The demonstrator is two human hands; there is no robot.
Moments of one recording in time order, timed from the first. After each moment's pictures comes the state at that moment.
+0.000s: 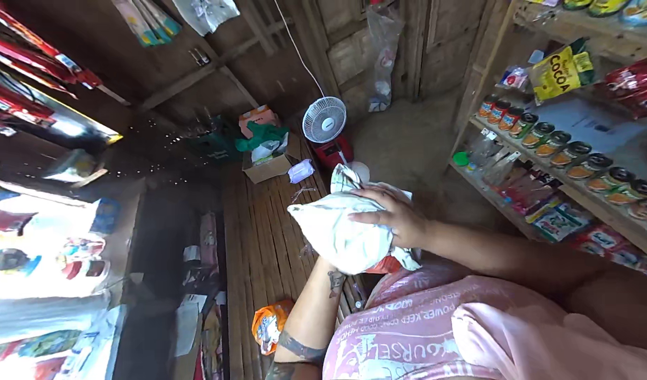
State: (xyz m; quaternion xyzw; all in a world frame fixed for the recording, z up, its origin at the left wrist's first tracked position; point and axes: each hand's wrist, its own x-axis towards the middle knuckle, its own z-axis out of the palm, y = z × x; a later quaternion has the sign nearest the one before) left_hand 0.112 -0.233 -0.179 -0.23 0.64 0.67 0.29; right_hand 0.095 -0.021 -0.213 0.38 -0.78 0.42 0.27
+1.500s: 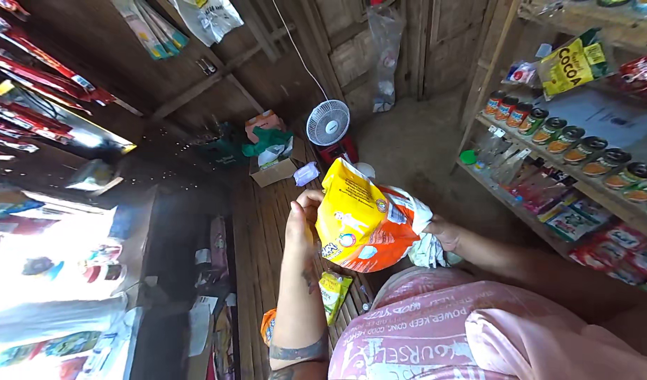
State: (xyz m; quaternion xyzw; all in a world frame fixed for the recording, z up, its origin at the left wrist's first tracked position) left_hand 0.050 -0.254 -0.146 0.26 0.66 0.70 0.04; right_hand 0.135 0.031 -0.270 -0.08 -0.49 0.86 -0.13
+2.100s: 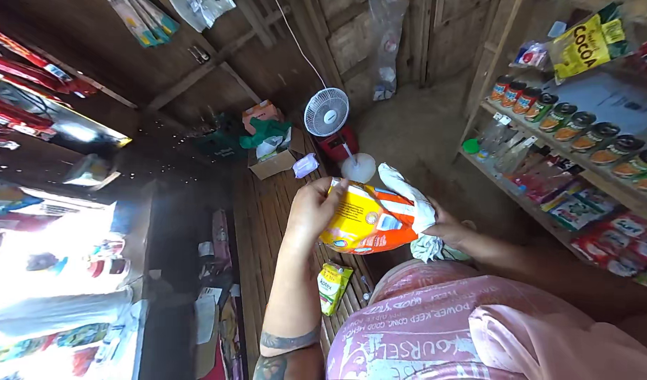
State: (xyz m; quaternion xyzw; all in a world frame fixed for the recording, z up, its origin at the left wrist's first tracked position) left_hand 0.048 -0.225 -0.108 0.21 0.92 0.33 0.03; right_hand 0.140 0.033 -0.289 -0.08 -0.58 0.81 -0.06
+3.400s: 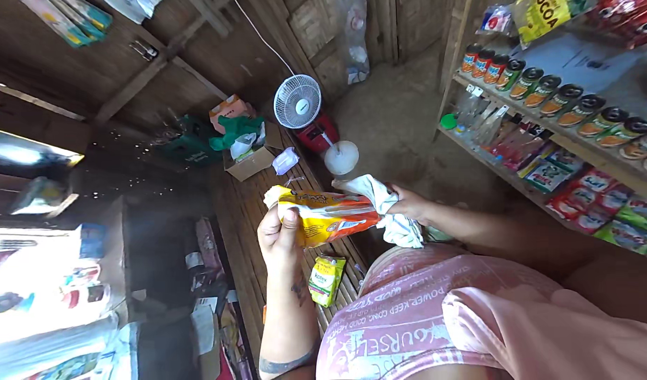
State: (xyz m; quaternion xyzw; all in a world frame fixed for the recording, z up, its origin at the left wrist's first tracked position) left_hand 0.079 -0.238 -0.155 0.26 0.67 0.70 -0.06; right_hand 0.115 0.020 -0.277 -0.12 -0.61 0.76 -0.19
